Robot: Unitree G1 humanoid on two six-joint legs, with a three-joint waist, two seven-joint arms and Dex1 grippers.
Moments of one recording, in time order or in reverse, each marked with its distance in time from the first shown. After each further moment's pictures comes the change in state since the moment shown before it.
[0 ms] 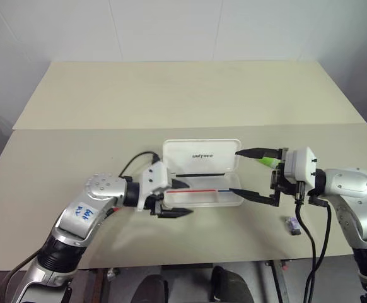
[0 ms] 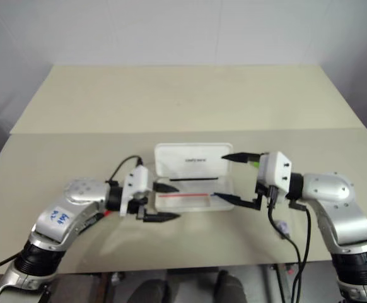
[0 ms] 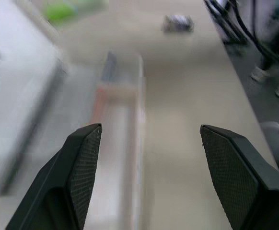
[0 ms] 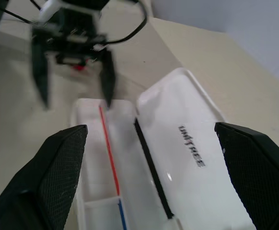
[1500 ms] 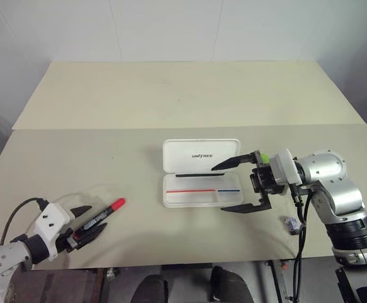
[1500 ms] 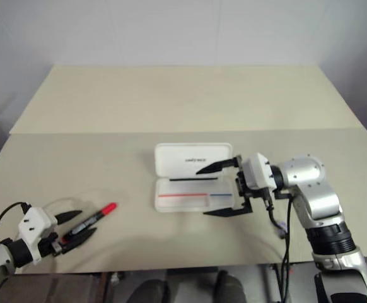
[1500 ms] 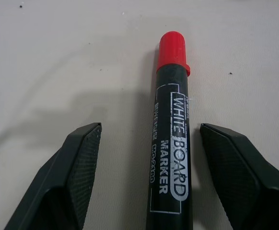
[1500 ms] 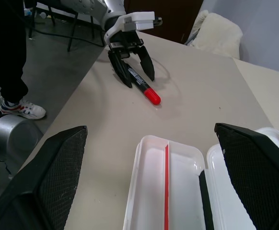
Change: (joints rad) left arm 0.723 0.078 0.551 0.108 0.035 -0.401 0.159; right arm -0.211 0.077 0.121 0.172 0.041 -0.064 0.355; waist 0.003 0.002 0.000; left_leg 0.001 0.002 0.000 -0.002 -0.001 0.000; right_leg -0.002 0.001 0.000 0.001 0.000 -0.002
